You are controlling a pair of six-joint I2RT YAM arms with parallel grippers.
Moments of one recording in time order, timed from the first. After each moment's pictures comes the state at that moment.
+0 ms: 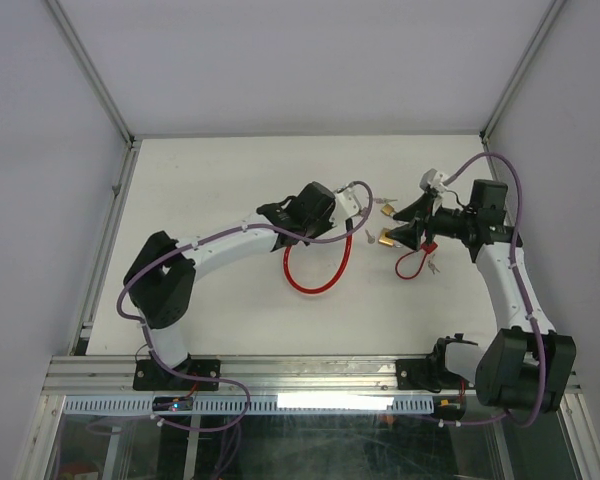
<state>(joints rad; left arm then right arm) -0.87 1.82 1.37 -0.39 -0.19 0.37 -0.11 1.16 0.84 -0.45 -1.18 -0.63</state>
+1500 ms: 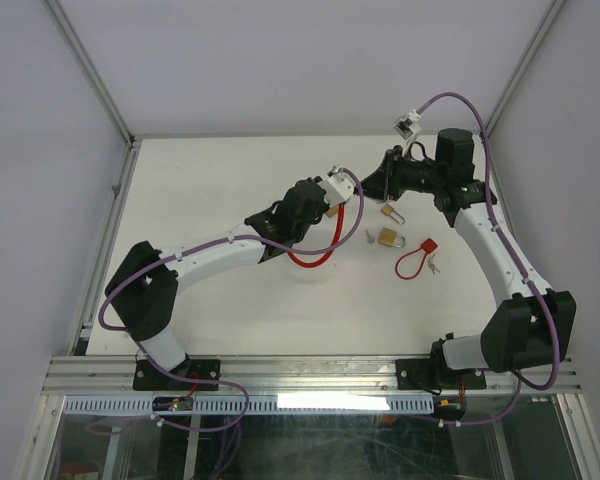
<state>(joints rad) -0.88 1.68 1.23 0.07 -0.49 0.45 0.16 1.37 1.21 -0.27 -0.98 0.21</state>
